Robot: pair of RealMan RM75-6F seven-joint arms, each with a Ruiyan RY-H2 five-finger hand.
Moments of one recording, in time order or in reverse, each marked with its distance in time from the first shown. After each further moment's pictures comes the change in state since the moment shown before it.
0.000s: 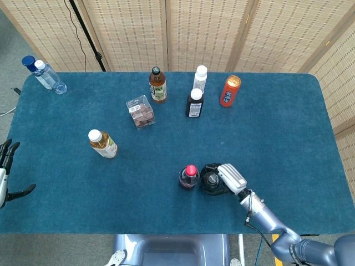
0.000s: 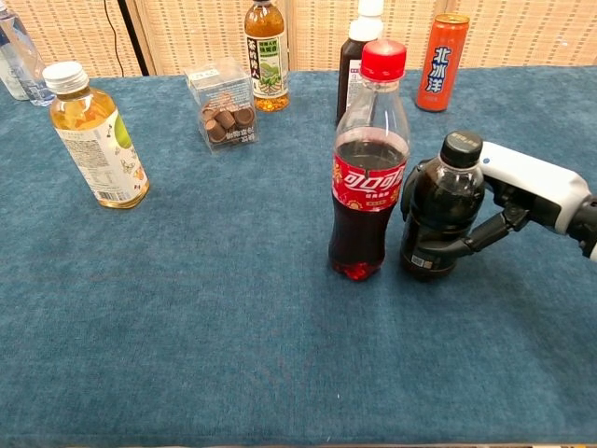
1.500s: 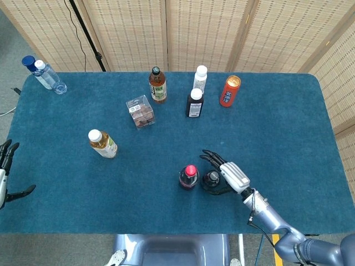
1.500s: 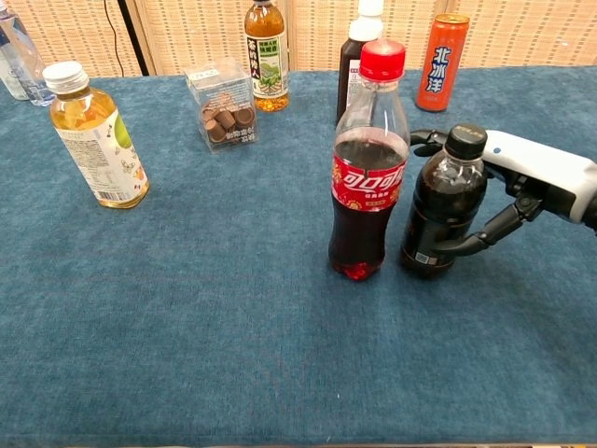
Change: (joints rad) left arm 0.005 0.002 0.003 -0.001 0.012 0.007 -0.009; right arm 0.010 0.061 -0.008 -0.058 0.023 0.018 -0.040
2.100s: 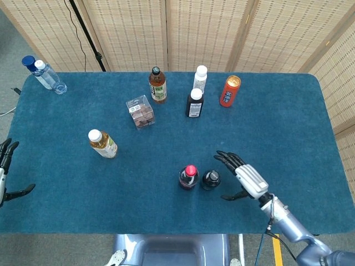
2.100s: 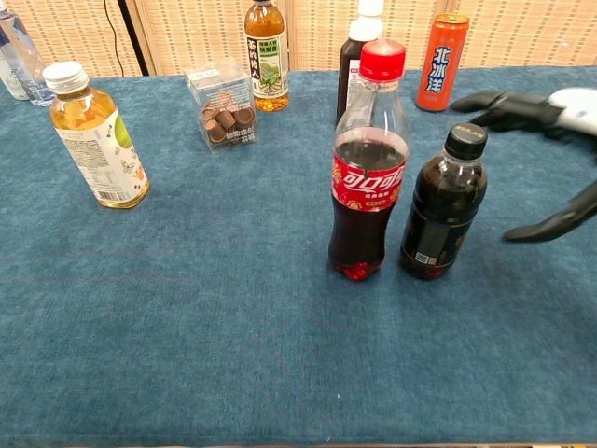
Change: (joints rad) left arm -0.010 0.019 -0.001 0.025 0.012 -0.023 -0.084; right arm -0.059 0.268 -0.034 -0.275 0.002 0.054 -0.130
